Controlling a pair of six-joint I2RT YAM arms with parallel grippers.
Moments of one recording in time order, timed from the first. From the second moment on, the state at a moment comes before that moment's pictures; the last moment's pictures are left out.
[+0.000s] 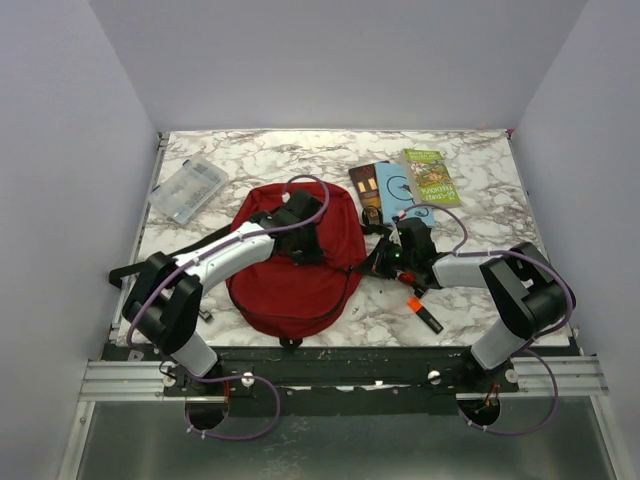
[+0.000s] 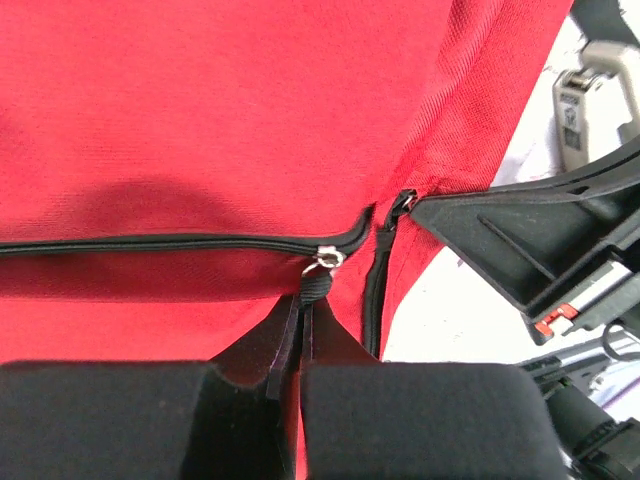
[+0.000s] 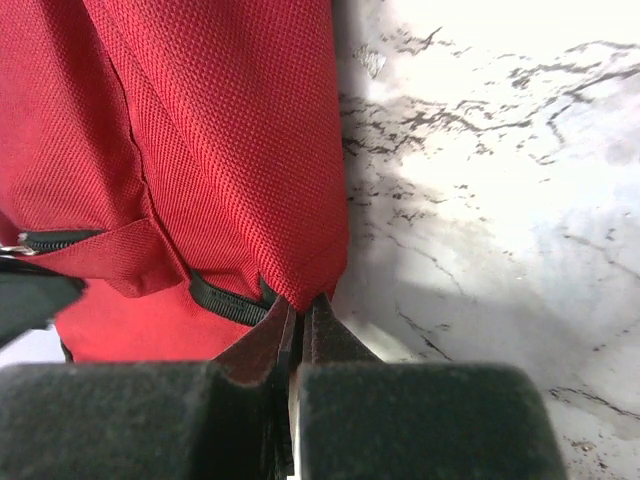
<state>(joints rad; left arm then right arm) -0.69 1.60 1.10 -0.53 0.04 -0.85 0.48 1.63 0.59 0.32 -0.38 0.86</state>
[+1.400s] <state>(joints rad) -0.05 1.22 0.93 -0.56 0.38 -0.58 0.48 1.31 0.84 -0.19 -0.11 0.55</state>
